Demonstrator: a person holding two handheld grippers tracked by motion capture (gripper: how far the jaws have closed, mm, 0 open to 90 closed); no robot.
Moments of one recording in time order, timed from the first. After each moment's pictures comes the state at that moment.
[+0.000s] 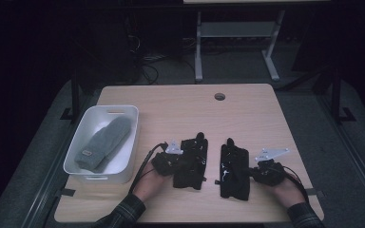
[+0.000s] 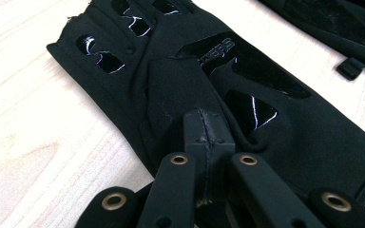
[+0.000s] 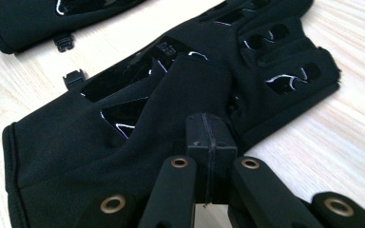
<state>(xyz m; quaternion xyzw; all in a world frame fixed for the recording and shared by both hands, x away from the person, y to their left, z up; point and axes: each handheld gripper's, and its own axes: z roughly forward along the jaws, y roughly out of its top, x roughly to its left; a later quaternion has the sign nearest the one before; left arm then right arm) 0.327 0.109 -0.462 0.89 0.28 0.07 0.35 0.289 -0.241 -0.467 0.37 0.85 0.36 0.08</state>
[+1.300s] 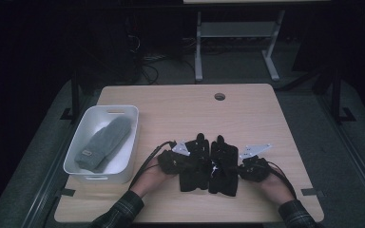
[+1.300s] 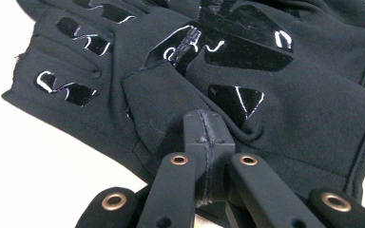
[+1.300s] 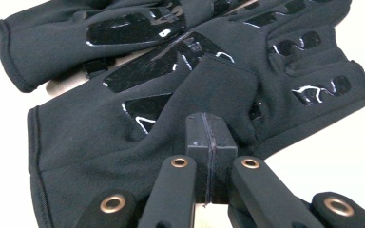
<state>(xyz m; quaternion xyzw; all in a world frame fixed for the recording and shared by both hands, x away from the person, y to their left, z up) 0.336 0.093 -0.458 0.92 0.20 0.03 0.34 0.302 -0.204 -0.464 0.33 0.87 0.35 0.07</state>
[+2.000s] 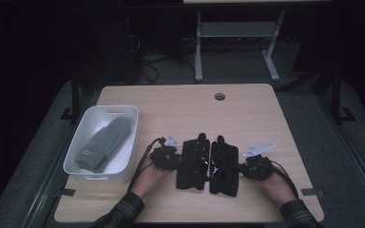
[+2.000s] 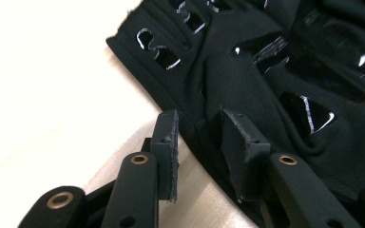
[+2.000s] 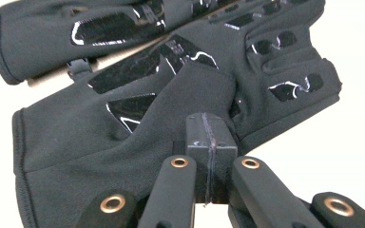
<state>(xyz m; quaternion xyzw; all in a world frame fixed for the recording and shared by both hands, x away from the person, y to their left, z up) 0.344 0.113 -0.460 0.88 0.32 0.07 0.33 0.305 -0.212 -0.465 0.34 0.87 0.35 0.08</state>
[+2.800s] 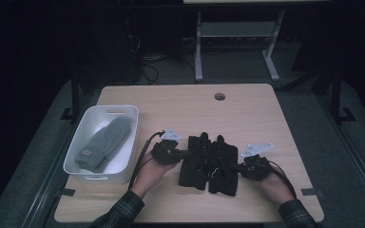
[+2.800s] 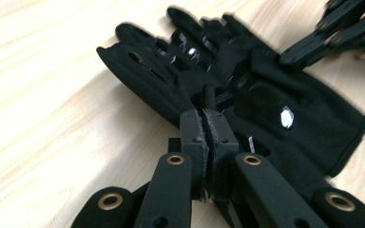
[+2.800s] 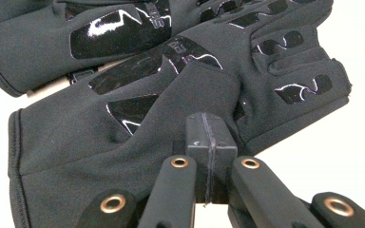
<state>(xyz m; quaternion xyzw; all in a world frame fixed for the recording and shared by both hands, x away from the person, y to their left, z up) 0.342 0.107 -0.422 0.86 0.31 0.04 0.41 0.306 -0.206 -0.467 0.34 0.86 0.36 0.07</state>
